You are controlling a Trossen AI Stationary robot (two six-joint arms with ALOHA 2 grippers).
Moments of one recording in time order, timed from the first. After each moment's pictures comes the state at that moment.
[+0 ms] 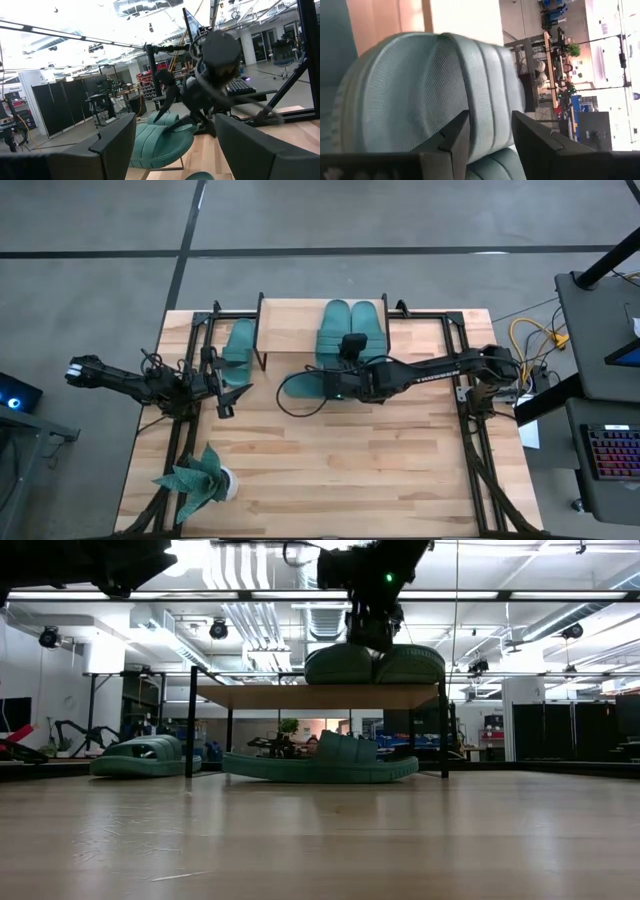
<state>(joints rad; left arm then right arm) -0.24 0.40 0.19 0.45 -0.47 0.38 0.08 1.80 1.46 -0.63 1.01 -0.33</state>
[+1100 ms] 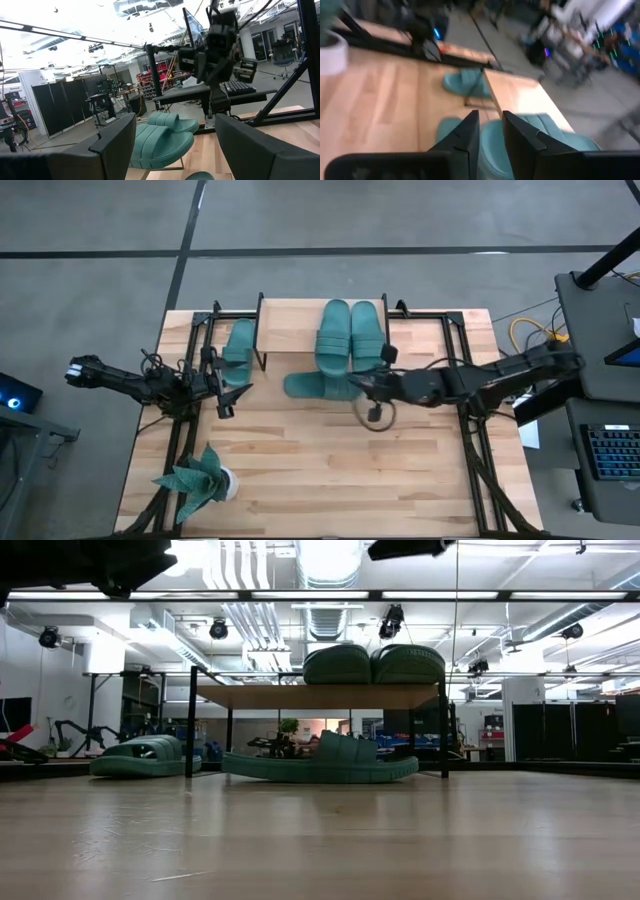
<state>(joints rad) -0.24 0.40 0.19 0.45 -0.47 0.38 0.22 1.24 0.96 -0.05 0.56 -0.22</state>
